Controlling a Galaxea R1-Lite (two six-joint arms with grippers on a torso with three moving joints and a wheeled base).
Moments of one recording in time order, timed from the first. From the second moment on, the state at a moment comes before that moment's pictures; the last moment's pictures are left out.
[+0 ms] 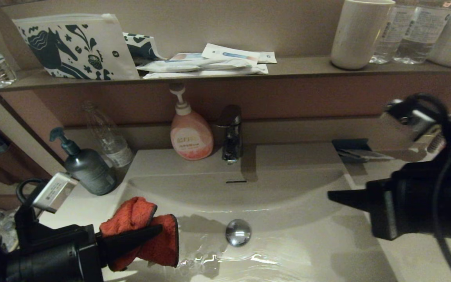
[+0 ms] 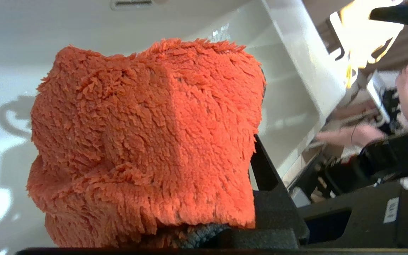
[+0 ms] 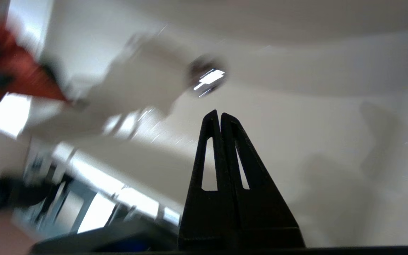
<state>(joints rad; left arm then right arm) -0.43 1.11 -0.30 -0.54 -0.41 -0.36 0.80 1.33 -1.09 0.29 -0.15 0.44</state>
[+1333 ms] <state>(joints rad) -0.38 0.95 -0.20 -0.53 -0.26 -0.38 -0.02 0.19 -0.78 0.54 0.02 0.30</state>
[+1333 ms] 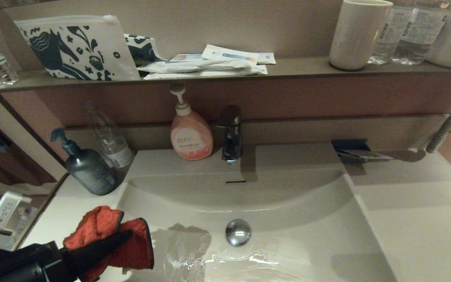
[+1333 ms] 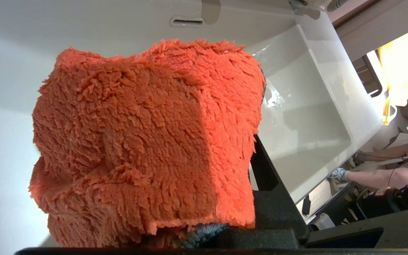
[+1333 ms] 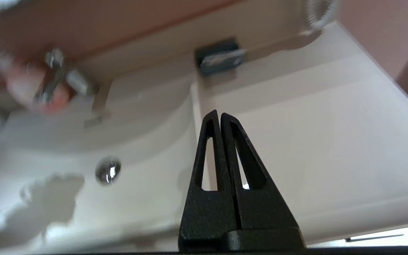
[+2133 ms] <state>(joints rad) -0.33 0.93 -0.19 -0.53 -0.25 -0.36 -0.01 0.00 -0.05 -0.02 0.03 -0.05</state>
